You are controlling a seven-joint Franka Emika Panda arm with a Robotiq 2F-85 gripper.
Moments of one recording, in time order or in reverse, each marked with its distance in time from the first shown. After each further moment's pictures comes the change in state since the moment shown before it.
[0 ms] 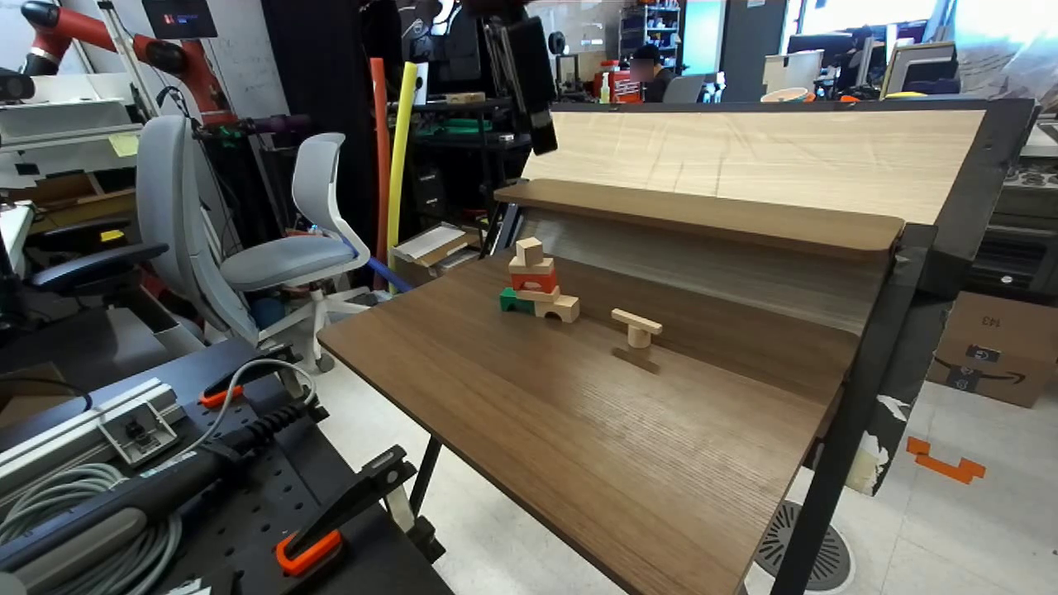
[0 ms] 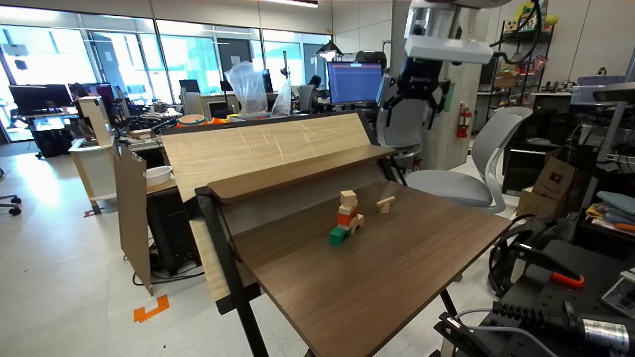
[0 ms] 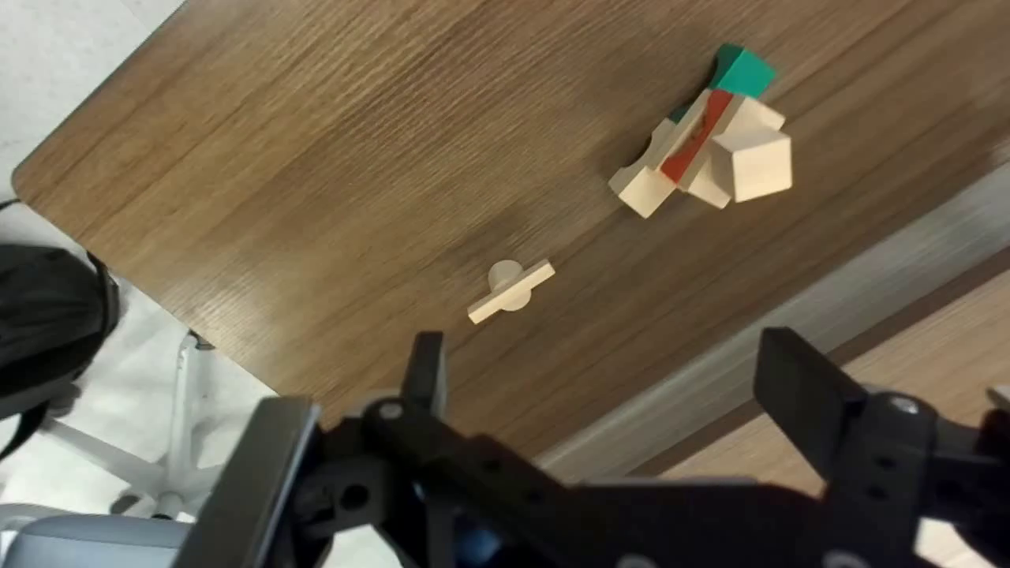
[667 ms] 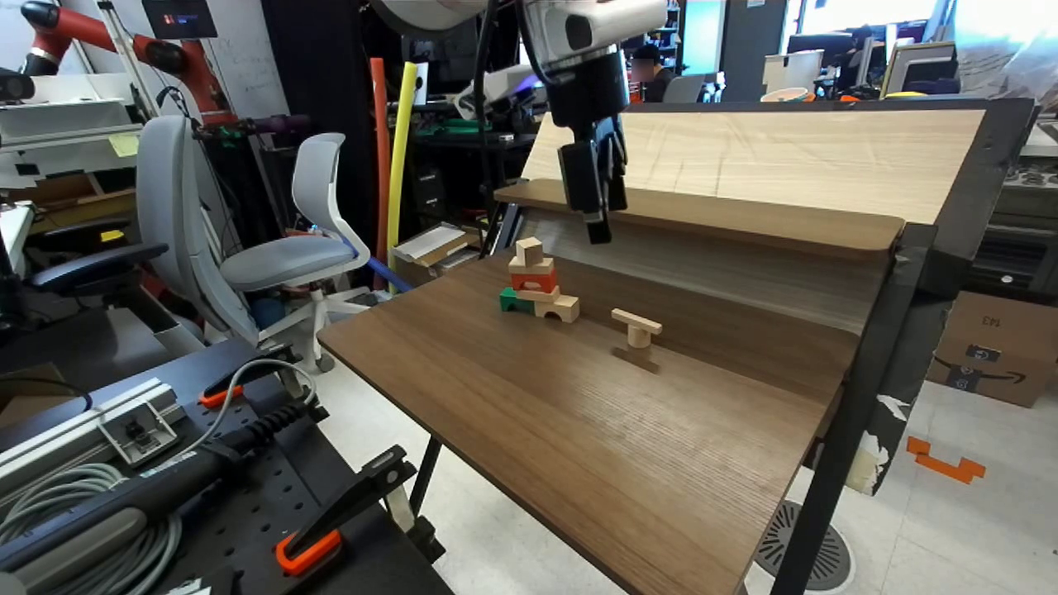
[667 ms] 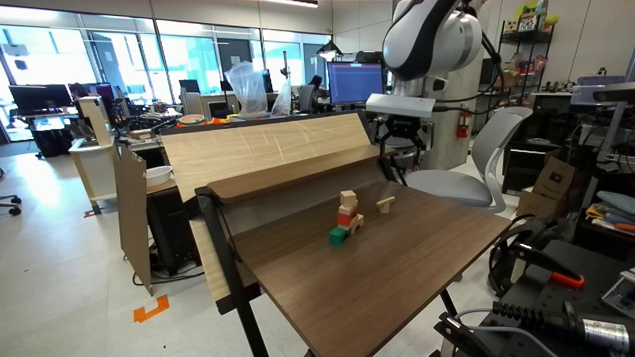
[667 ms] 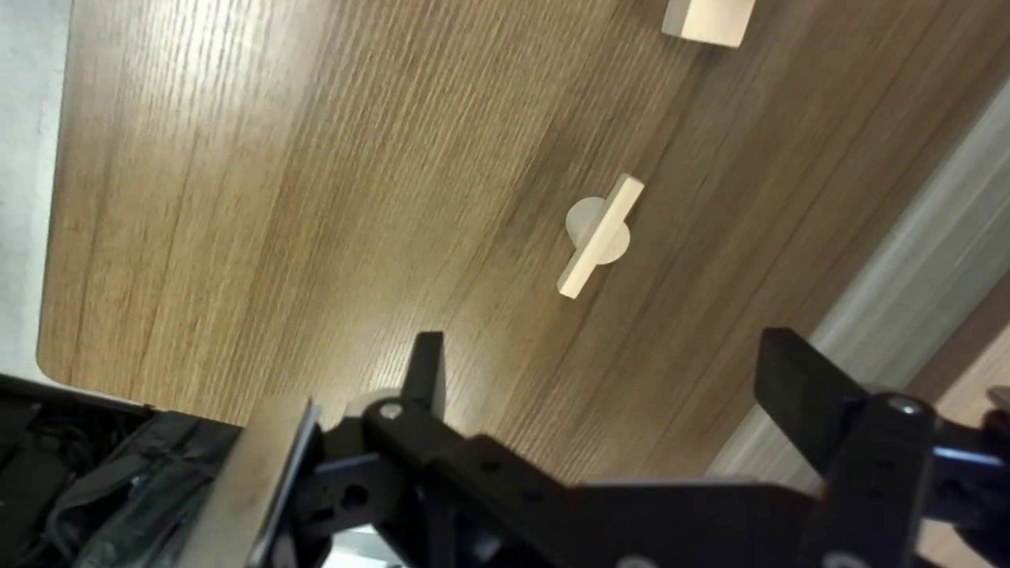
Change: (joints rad) arm 0.050 0.371 -0.104 0.262 -0.054 0.051 0.573
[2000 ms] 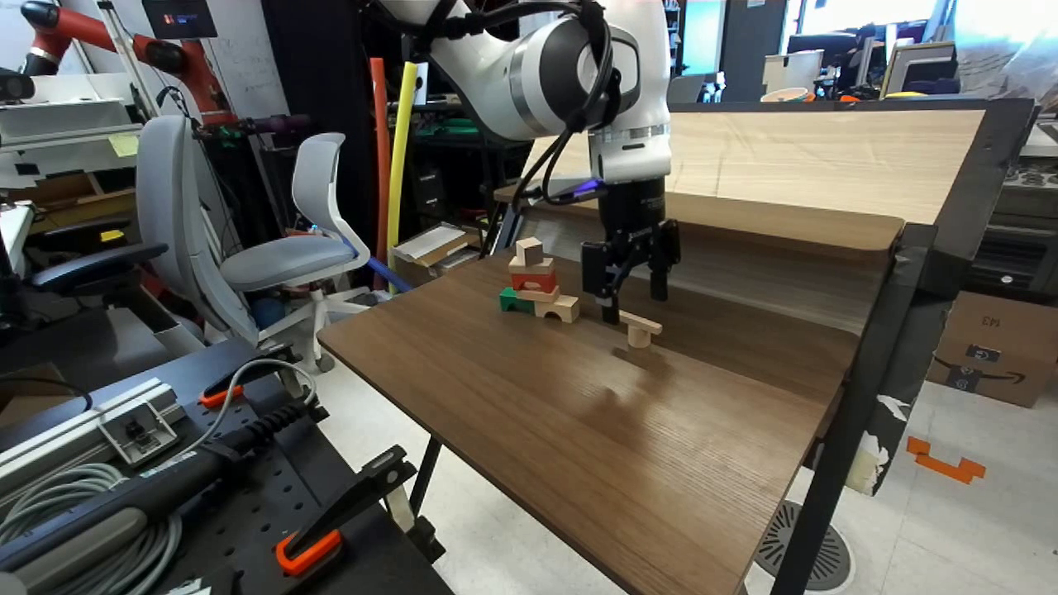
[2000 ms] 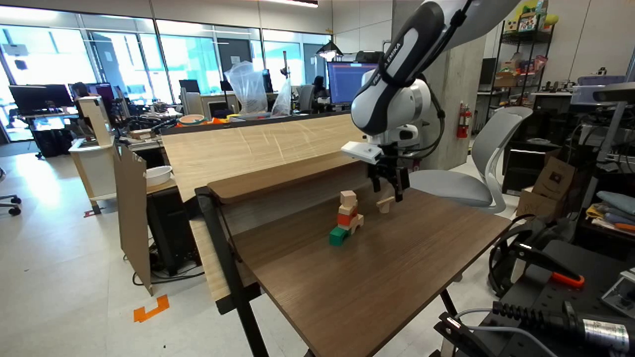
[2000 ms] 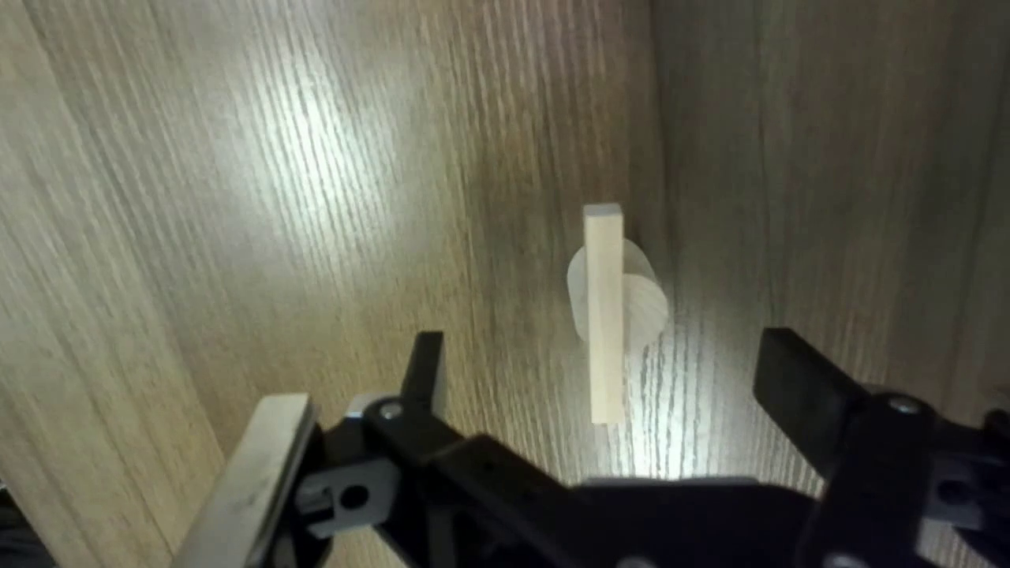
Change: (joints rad) arm 0.013 0.441 -0.035 0.463 0.071 -0.211 0.510
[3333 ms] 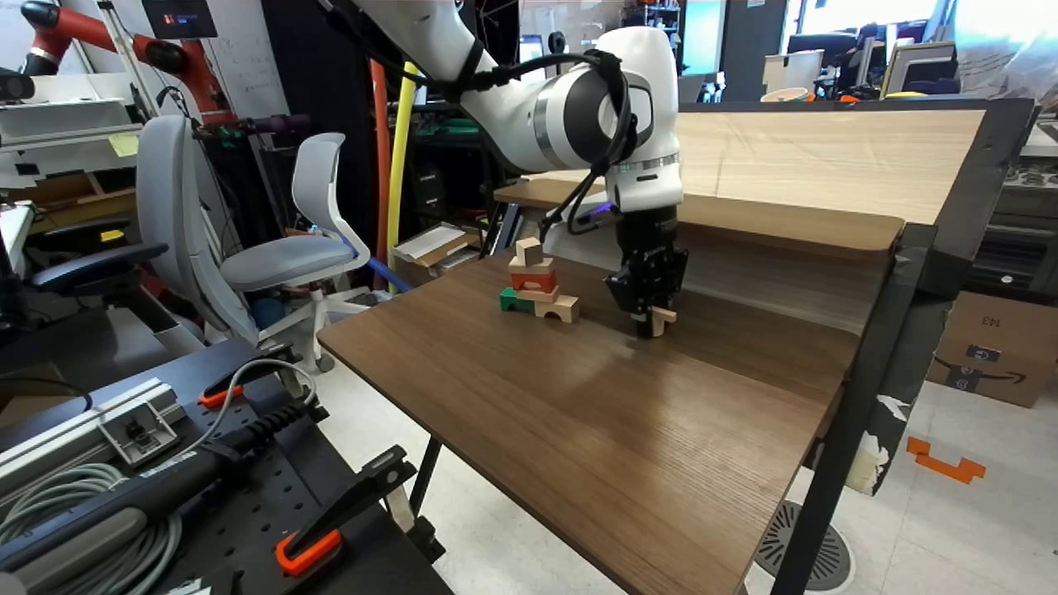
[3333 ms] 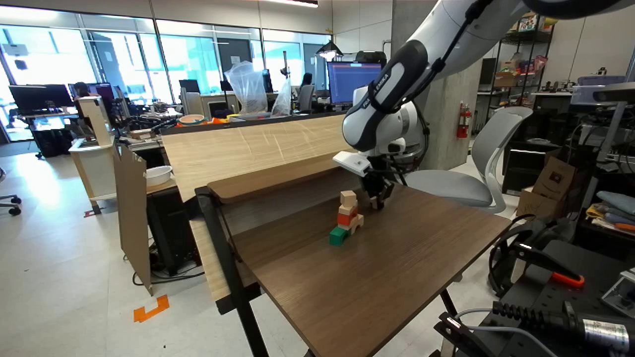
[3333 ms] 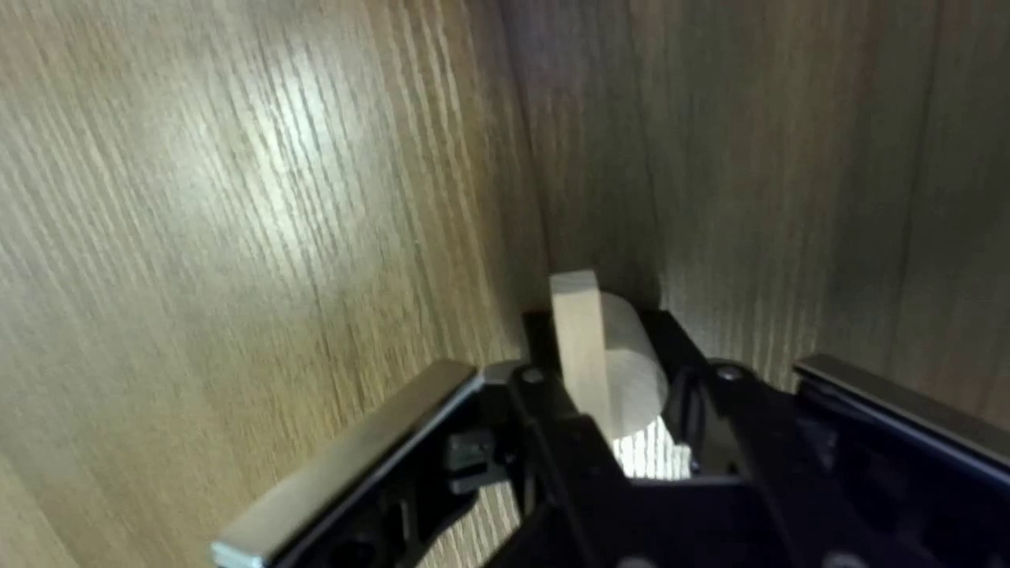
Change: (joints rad) arm -0.013 0.171 0.006 0.217 0.006 0.001 0.022
